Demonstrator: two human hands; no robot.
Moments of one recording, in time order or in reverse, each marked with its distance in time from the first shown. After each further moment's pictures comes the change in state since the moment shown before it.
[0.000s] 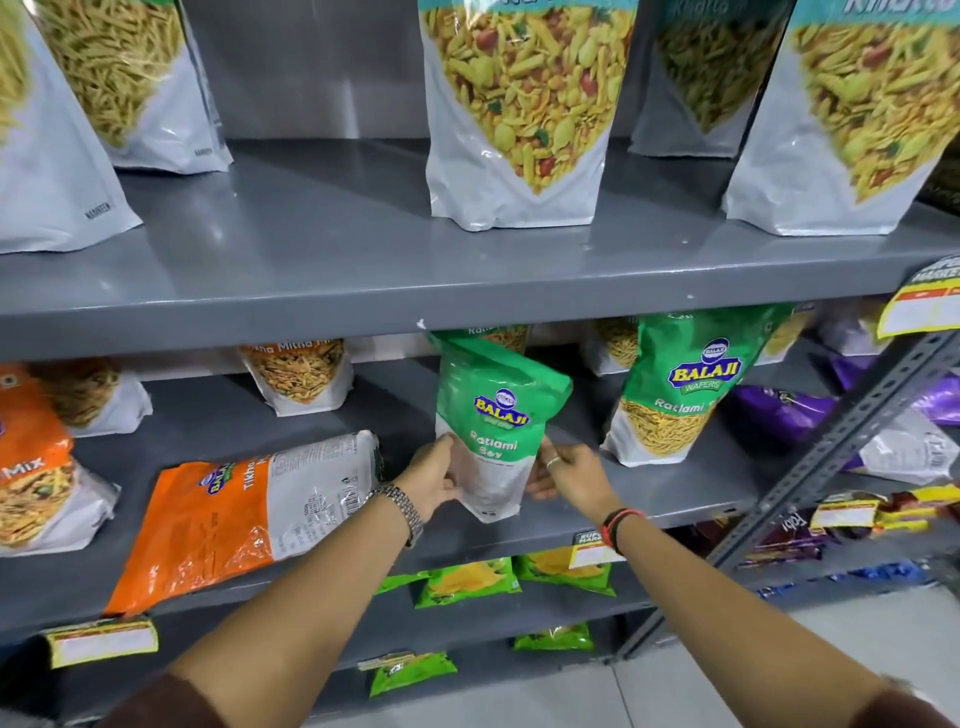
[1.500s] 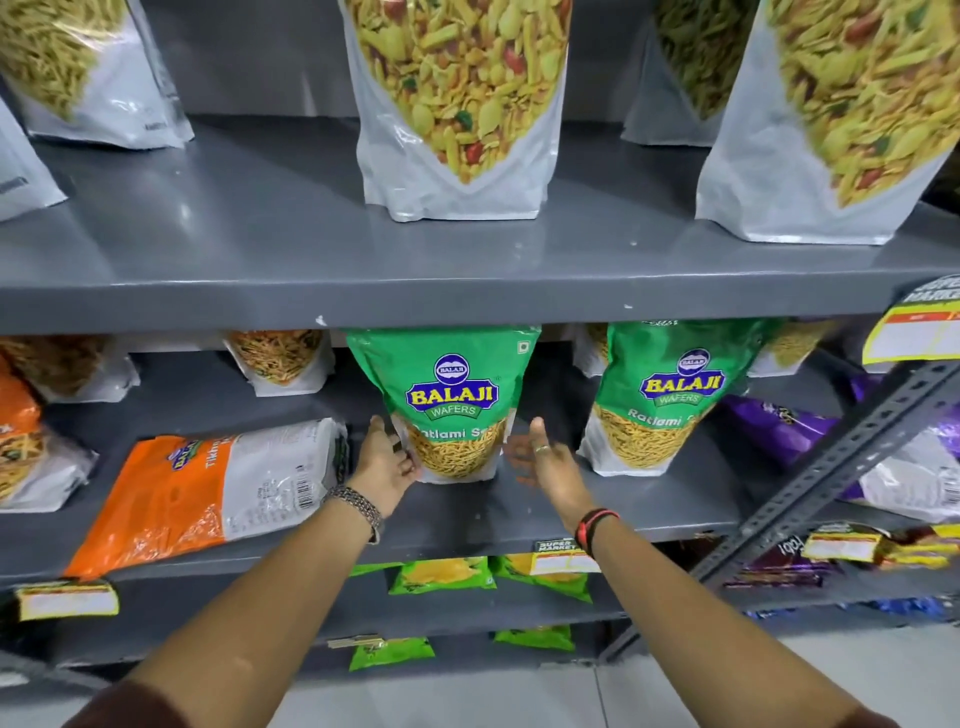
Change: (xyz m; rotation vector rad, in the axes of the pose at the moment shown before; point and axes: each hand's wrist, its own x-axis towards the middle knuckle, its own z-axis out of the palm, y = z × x) left_hand 0.002 0.005 0.019 -0.436 0.165 0.014; right_hand 0.017 0.004 -0.028 0.144 -0.075 0.093
